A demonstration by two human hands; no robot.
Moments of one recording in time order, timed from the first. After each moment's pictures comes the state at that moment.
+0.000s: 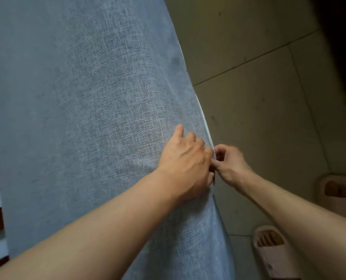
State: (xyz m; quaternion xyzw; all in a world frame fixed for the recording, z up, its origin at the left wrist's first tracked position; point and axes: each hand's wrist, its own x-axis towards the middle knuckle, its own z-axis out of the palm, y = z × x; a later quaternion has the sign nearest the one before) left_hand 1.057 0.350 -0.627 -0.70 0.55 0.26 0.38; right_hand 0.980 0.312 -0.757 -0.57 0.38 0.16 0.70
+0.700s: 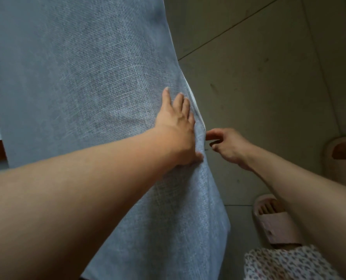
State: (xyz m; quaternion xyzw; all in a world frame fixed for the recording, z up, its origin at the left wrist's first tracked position) left_hand 1.027 0.356 -0.655 -0.61 0.44 0.28 0.59; right_hand 0.938 0.336 -0.804 -0.54 0.30 0.25 0.75
